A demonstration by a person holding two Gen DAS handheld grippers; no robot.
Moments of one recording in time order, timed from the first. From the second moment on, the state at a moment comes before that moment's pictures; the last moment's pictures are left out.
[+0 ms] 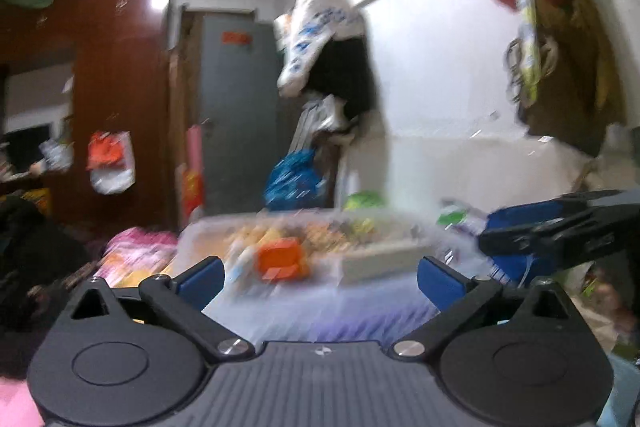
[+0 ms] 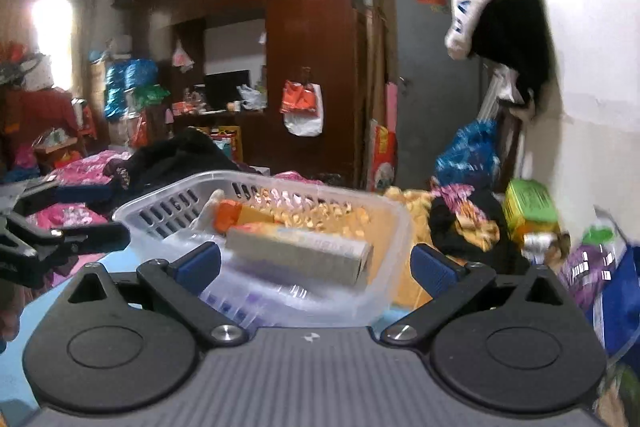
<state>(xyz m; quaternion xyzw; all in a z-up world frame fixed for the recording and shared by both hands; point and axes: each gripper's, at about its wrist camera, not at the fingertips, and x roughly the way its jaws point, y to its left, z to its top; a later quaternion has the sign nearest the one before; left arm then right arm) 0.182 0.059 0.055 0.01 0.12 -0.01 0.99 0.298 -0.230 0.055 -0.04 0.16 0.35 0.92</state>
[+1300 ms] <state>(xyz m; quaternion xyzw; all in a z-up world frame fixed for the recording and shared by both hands) 0.030 -0.001 0.049 0.00 0.13 0.06 0.99 0.178 -0.286 0.039 0.00 0.14 0.37 0.92</state>
